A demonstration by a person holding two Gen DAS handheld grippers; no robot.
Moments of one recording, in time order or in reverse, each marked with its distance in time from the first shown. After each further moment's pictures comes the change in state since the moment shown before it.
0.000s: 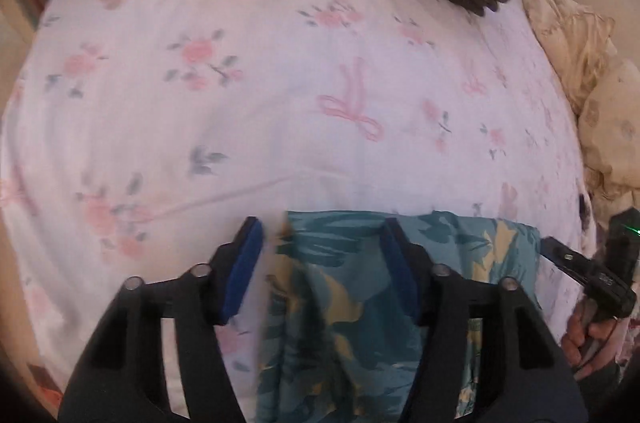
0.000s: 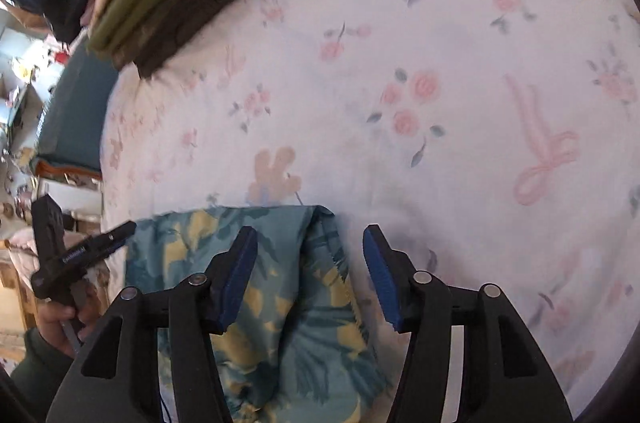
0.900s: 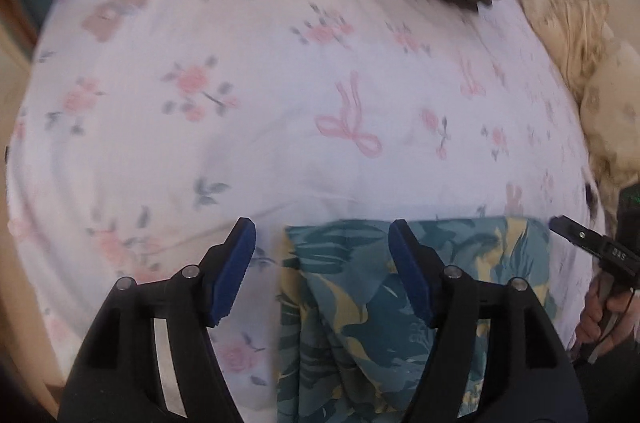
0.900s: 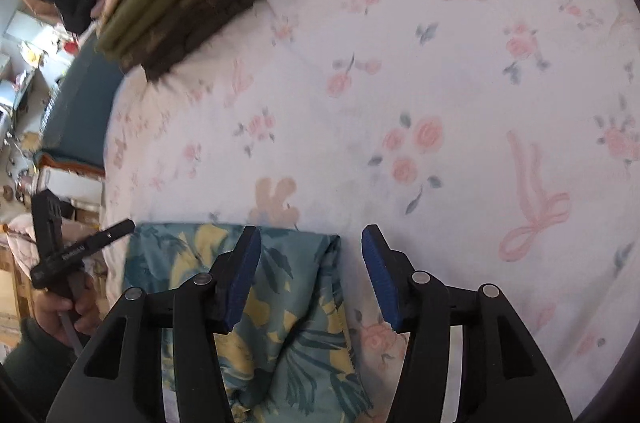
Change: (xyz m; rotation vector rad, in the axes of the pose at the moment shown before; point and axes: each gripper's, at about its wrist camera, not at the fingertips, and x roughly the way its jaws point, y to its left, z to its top) left arm 0.007 -0.007 0.023 0.079 0.008 0.041; right arm 0.000 -0.004 0.021 -0.060 0.011 0.008
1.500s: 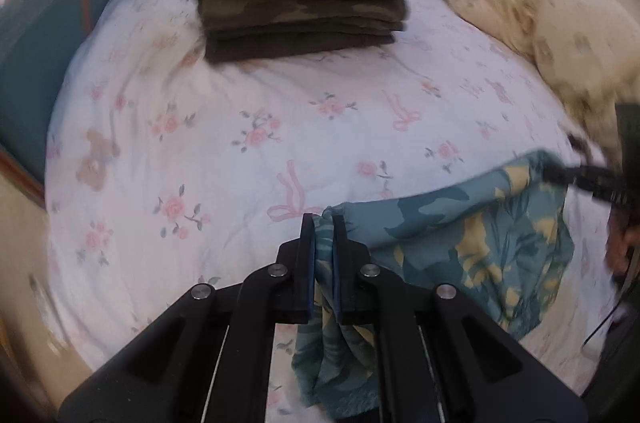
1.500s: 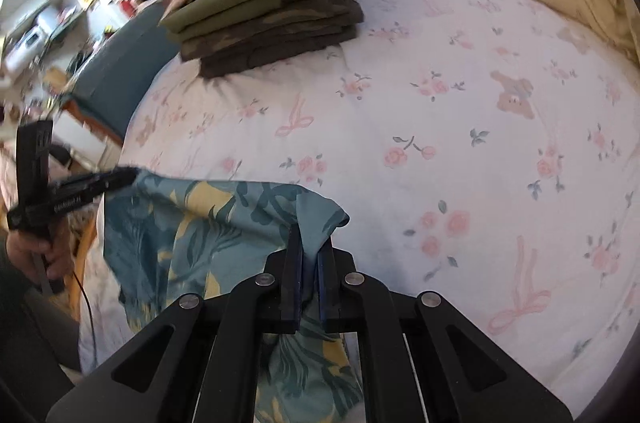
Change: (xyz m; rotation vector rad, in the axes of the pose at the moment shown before) left arm -0.057 -0.058 0.000 0.408 -0.271 0.041; right arm -0.034 0.045 -0.001 -0.335 -0.182 -0.019
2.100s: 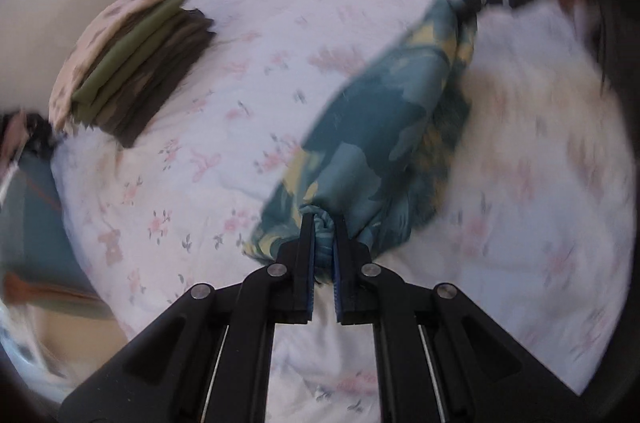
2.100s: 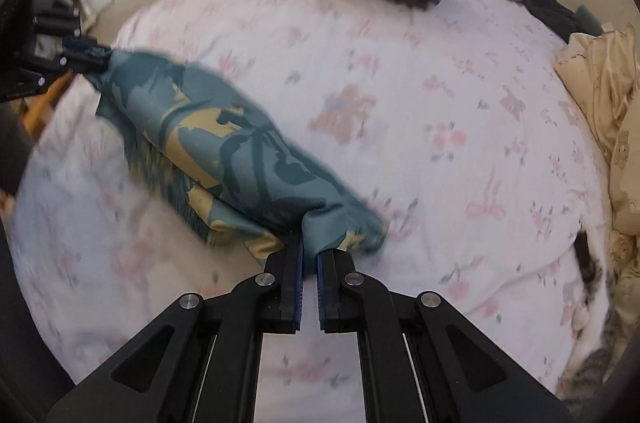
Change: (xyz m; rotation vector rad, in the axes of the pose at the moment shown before) left arm -0.083 -0.094 -0.138 0.759 0.077 -0.005; right arm -0.045 0.077 -0.113 -0.452 0.216 -0.208
